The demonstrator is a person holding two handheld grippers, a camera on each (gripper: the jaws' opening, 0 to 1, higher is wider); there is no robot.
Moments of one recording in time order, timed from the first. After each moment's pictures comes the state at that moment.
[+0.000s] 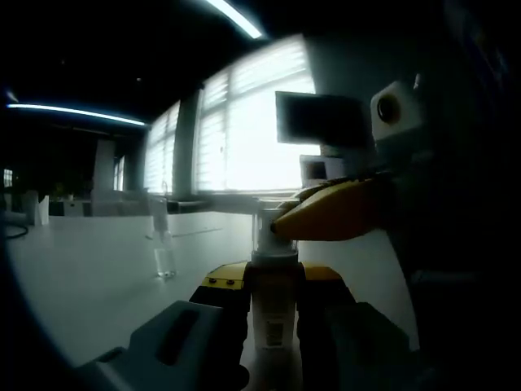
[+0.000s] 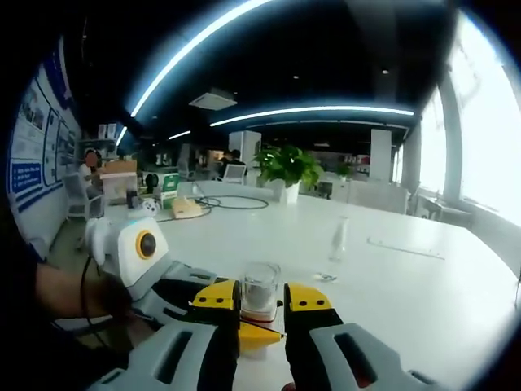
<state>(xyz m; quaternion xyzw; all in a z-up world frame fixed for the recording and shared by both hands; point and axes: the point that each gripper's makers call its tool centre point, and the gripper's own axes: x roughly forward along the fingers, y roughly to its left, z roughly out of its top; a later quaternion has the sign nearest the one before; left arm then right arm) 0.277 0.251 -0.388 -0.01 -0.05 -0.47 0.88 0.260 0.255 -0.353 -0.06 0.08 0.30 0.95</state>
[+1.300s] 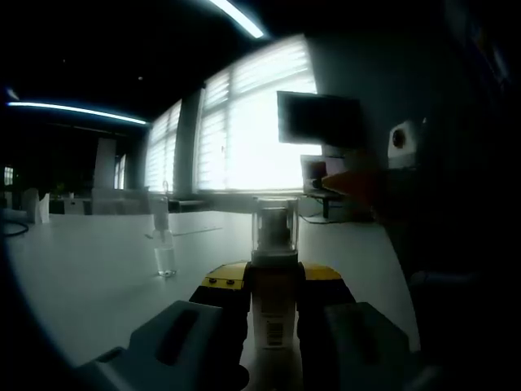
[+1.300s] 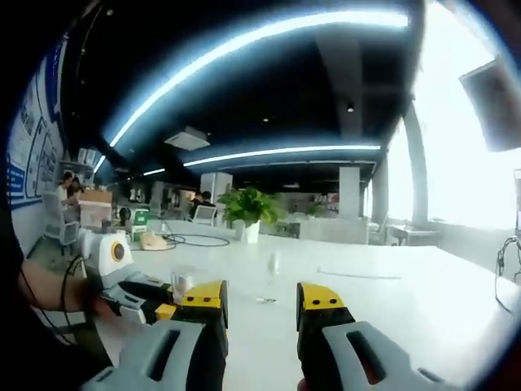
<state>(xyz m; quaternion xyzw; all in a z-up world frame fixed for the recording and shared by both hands) 0.278 0.251 -0.388 -0.01 -0.04 -0.47 0.88 0.254 0.145 -0.325 -0.02 -0.04 0.21 0.98</state>
